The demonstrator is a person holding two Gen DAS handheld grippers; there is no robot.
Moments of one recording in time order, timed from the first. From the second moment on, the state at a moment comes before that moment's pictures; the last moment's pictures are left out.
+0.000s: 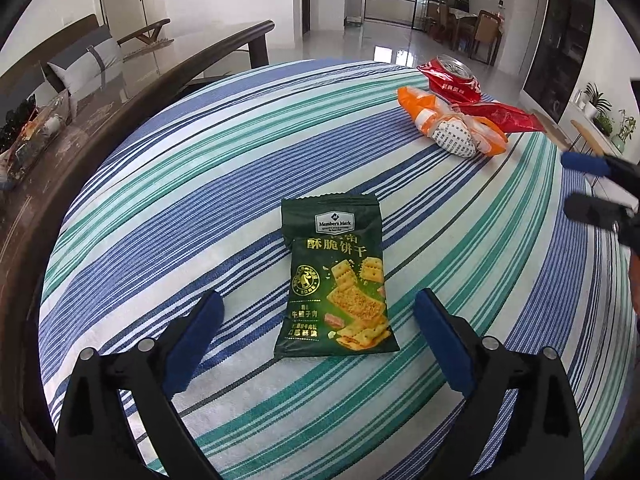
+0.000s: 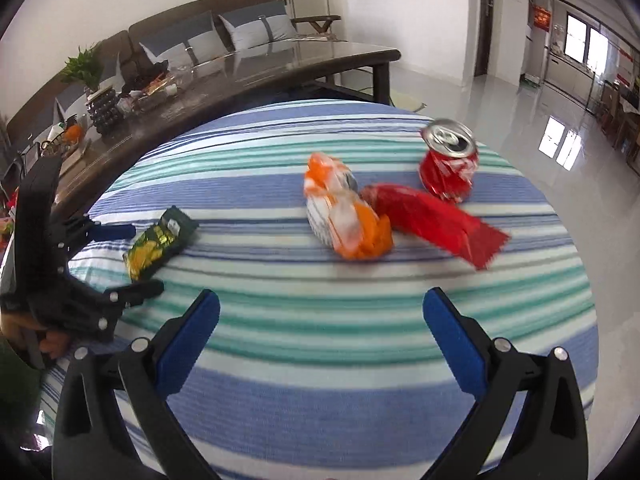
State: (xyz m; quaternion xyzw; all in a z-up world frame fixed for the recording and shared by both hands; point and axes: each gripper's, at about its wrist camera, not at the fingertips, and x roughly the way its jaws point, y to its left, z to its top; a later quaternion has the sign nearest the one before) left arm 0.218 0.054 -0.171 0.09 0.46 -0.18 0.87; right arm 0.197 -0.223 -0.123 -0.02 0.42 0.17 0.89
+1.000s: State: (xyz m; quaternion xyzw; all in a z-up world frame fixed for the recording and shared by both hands) left arm 0.221 0.054 -0.172 0.09 0.46 -0.18 0.87; right arm 0.270 -0.184 -0.155 0.00 0.49 0.11 0.86
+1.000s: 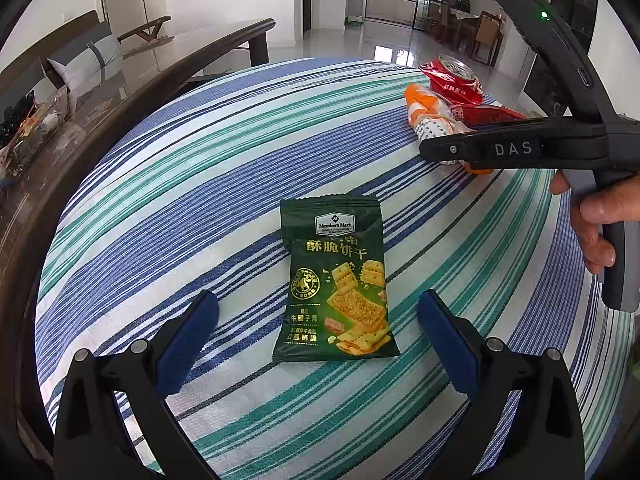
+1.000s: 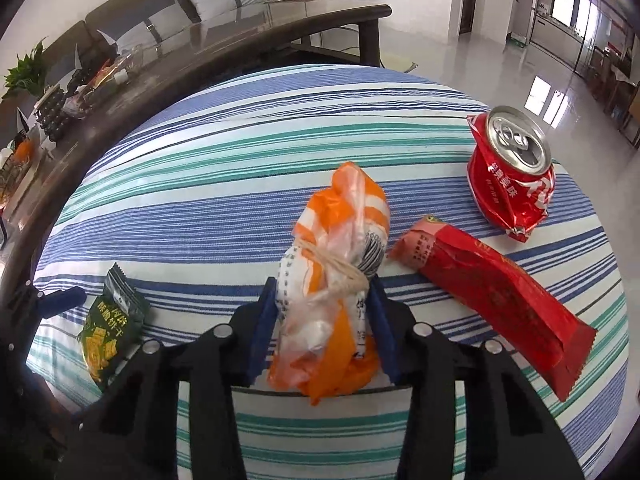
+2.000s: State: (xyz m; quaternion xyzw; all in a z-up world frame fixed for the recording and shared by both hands) left arm 0.221 0.055 -0.172 0.09 0.46 -0.18 0.87; right arm 0.125 -0.193 -0.159 -0.02 0.45 0.13 0.88
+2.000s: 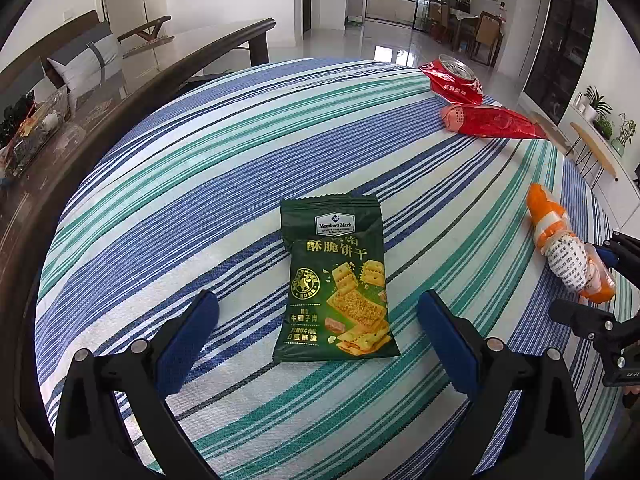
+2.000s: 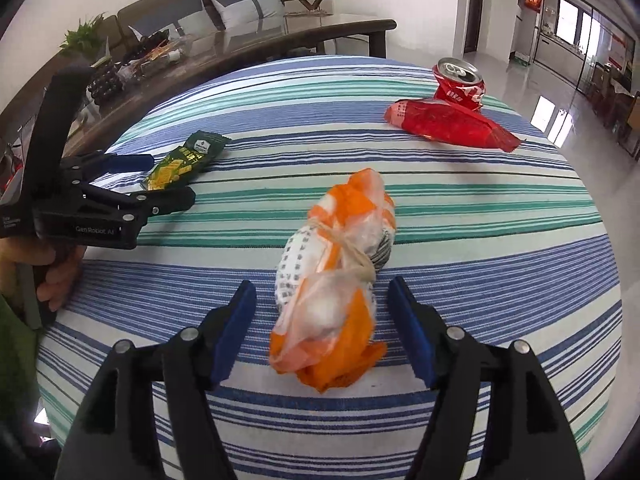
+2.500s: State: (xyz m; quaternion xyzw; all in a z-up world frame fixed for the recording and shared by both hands) left arm 0.217 0.081 -0.166 0.03 0.45 -0.25 0.86; right arm 0.116 -0.214 -0.148 0.02 0.47 0.15 0.87
